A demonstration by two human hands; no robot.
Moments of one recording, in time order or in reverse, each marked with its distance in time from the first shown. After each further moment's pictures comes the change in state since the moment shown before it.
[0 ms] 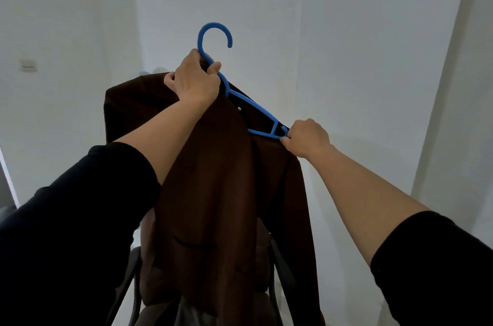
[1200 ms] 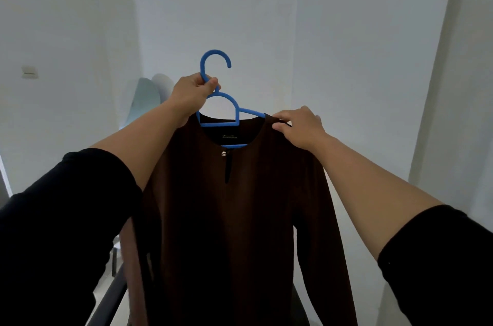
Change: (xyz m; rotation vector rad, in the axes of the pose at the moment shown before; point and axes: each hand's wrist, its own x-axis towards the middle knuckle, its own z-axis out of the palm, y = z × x) left_hand -0.004 -0.007 -0.017 -0.276 -0.507 -0.080; right_hand -0.005 0.005 -0.033 0.274 0.054 -0.170
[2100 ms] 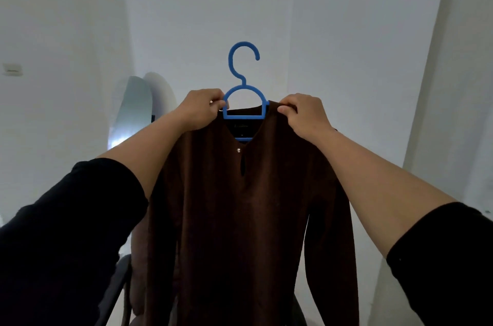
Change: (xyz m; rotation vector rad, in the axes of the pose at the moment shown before) left_hand 0.004 -0.018 0.007 0.531 -0.200 0.246; right_hand 0.002 -0.008 -0.020 0.122 0.201 -0.033
